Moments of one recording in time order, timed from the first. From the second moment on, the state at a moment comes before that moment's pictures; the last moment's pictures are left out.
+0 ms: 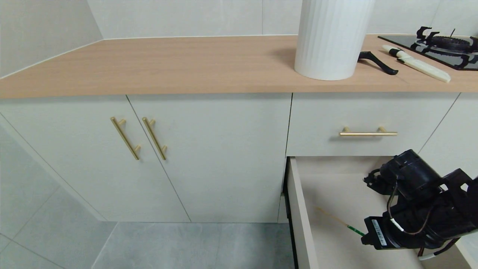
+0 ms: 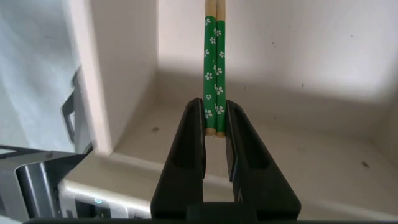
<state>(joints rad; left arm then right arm) 0.01 0.00 0.00 0.00 0.01 0.00 0.46 1.63 -0.83 0.33 0.02 0.39</state>
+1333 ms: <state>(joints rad) 0.01 0.00 0.00 0.00 0.01 0.00 0.46 1.98 -0.62 -0.36 -0.12 0.42</state>
